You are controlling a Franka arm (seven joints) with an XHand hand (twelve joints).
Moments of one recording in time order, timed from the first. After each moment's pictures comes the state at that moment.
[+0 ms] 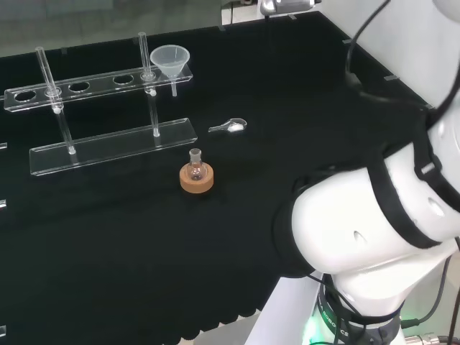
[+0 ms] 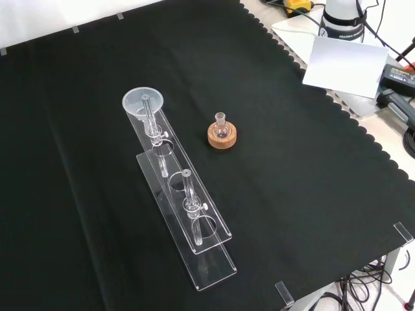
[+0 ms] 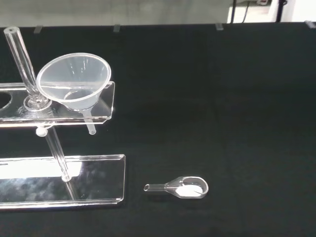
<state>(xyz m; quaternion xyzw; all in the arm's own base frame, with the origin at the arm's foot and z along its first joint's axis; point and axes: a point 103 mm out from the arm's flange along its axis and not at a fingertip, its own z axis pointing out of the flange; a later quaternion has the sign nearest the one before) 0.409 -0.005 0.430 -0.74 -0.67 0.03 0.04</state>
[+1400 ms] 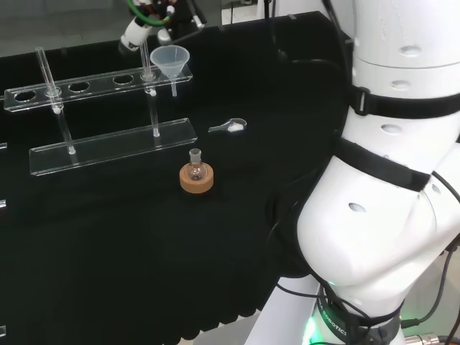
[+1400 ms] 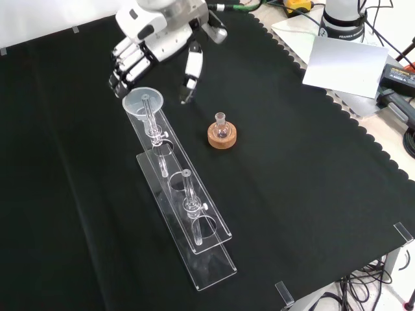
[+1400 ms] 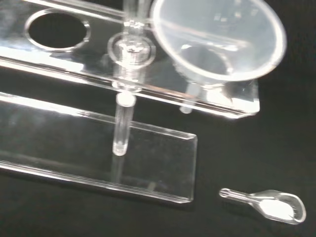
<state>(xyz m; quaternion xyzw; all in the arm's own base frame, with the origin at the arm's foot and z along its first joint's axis) 0.544 0.143 0.329 -0.67 -0.72 0.17 0.03</state>
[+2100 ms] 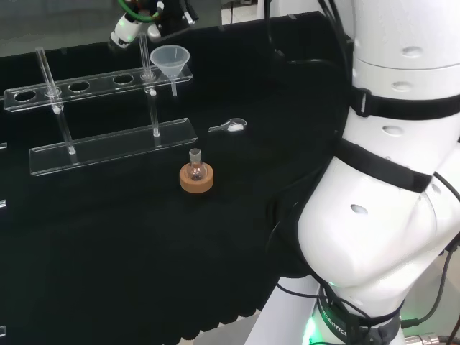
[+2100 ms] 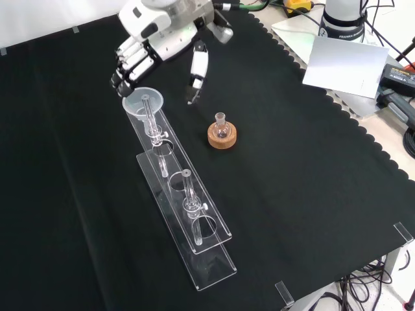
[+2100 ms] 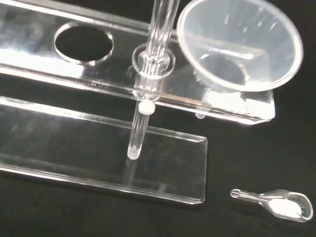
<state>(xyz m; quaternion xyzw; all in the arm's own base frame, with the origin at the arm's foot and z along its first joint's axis) 0.535 0.152 0.346 -0.68 -0.71 0.16 0.04</state>
